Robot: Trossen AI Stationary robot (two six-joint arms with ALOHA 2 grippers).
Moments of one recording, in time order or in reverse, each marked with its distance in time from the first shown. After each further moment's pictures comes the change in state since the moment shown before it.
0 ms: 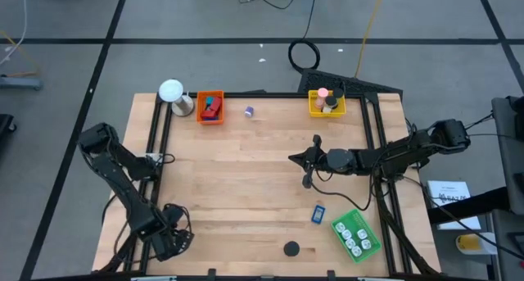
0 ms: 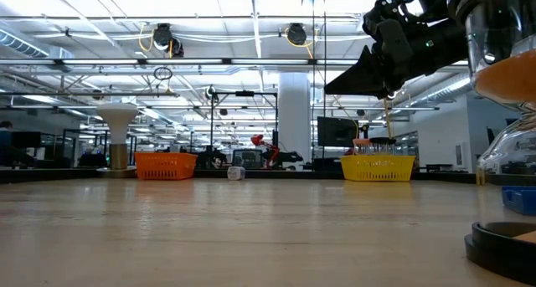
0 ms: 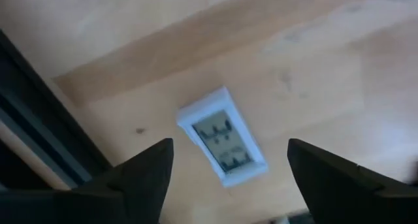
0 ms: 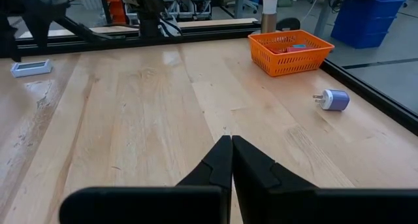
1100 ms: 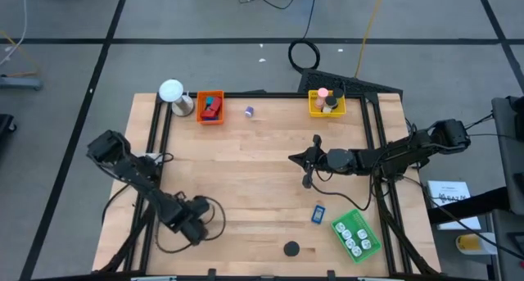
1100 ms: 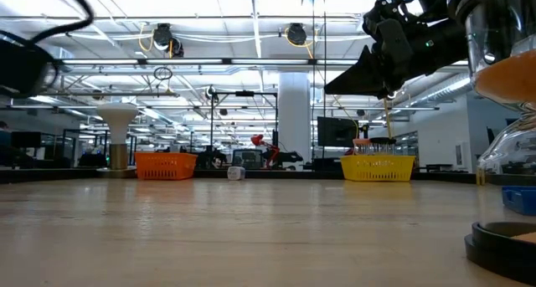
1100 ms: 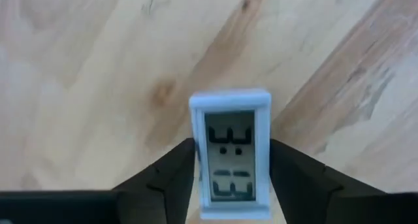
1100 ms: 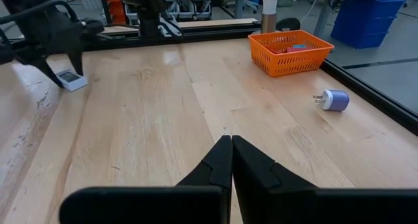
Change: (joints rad) left arm 0.263 0.150 -0.001 0.032 -0.220 0.837; right arm 0.000 0.000 0.000 0.000 0.000 0.000
